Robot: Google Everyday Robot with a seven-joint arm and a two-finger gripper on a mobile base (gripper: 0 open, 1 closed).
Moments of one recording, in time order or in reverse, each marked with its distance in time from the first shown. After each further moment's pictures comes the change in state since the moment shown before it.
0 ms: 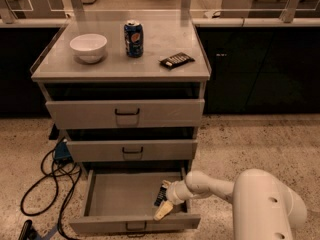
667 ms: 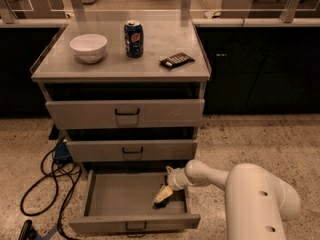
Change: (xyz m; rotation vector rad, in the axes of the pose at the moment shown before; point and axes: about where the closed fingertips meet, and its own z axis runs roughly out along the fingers) arm -0.020 -0.067 -0.014 0.126 0.010 0.053
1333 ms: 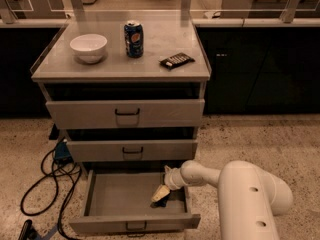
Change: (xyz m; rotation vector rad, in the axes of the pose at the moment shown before) arm 0.003 -0.007 0.013 0.040 0.029 0.009
